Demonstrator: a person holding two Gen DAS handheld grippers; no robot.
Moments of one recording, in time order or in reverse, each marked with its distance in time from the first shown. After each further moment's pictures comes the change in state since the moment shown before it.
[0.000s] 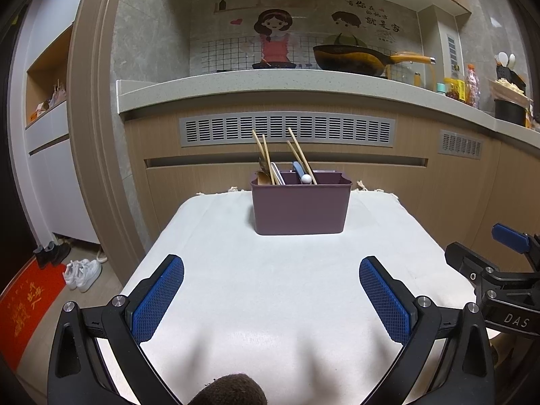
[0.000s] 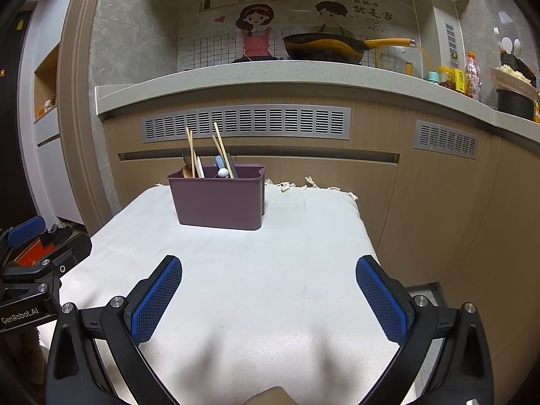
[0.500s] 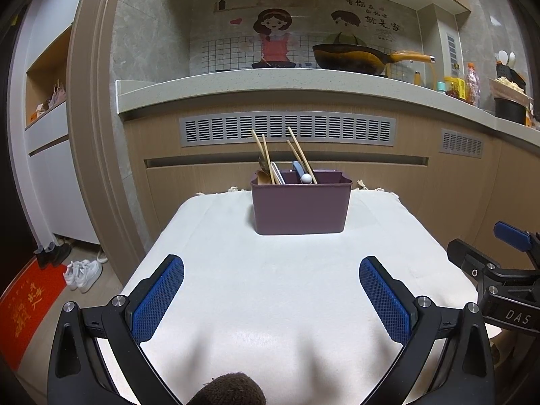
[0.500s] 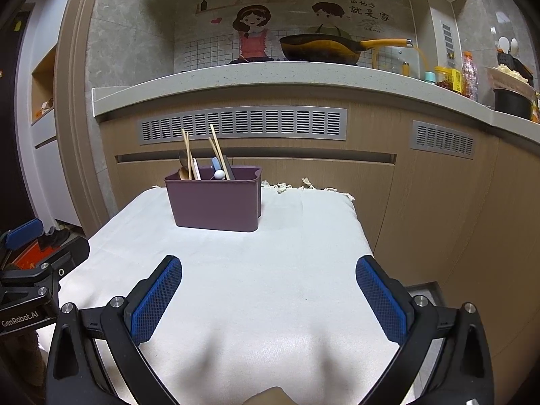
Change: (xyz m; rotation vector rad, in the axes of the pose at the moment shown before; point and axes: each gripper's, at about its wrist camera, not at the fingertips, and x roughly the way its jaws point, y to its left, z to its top) left arm 0.001 0.002 0.000 0.000 0.003 0.006; right arm 0.001 -0.002 0.001 0.003 -0.003 -0.009
